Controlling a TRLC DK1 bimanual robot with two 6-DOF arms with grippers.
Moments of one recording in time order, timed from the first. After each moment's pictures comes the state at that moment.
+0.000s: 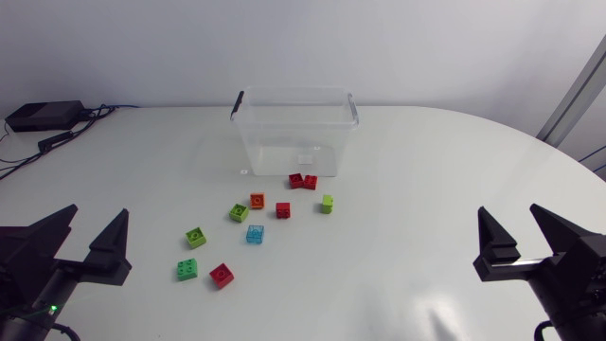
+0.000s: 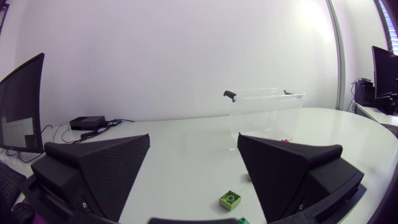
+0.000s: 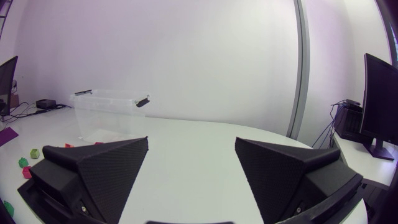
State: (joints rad) left arm -0.04 0.06 0.03 -0.02 0.00 0.08; right arm 0.01 0.06 0.03 -0.01 0.01 -0.05
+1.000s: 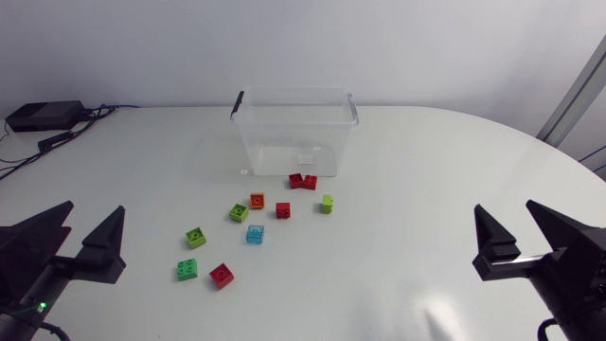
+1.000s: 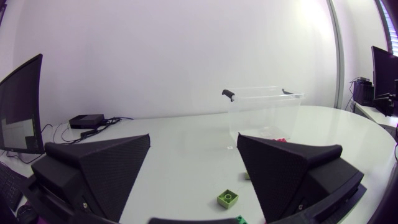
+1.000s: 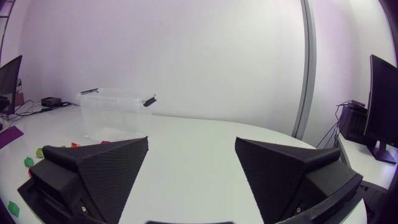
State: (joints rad) left arm -0.05 0.10 0.11 -0.10 0.00 0.08; right arm 0.05 0.11 0.08 -0.04 0.01 -0.05
